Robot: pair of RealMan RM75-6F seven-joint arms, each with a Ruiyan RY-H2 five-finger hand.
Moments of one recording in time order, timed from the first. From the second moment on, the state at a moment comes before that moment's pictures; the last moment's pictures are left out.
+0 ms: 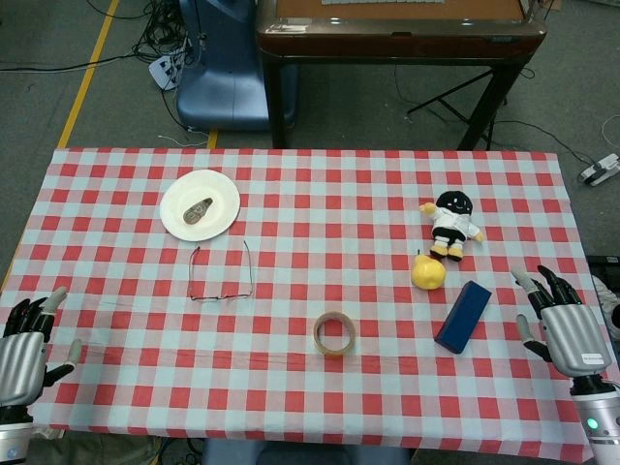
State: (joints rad) left arm -0.05 -1.12 -0.06 -1.84 1.44 1.53 0.20; right arm 0.12 -1.07 0.04 -1.64 -1.55 1.45 -0.02
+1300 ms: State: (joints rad) left arm -0.39 -1.15 -0.11 -1.75 1.48 1.08 0.14; right arm 0.14 -1.05 0.06 -1.67 -1.53 1.43 -0.06
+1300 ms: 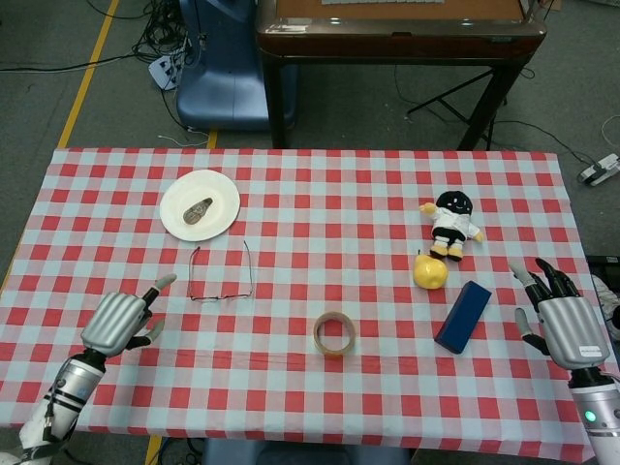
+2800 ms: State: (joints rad) left arm -0.91 -1.25 0.06 -1.79 0.69 0.74 0.56; right arm 0.13 -1.05 0.06 -1.65 -1.51 1.42 -0.04
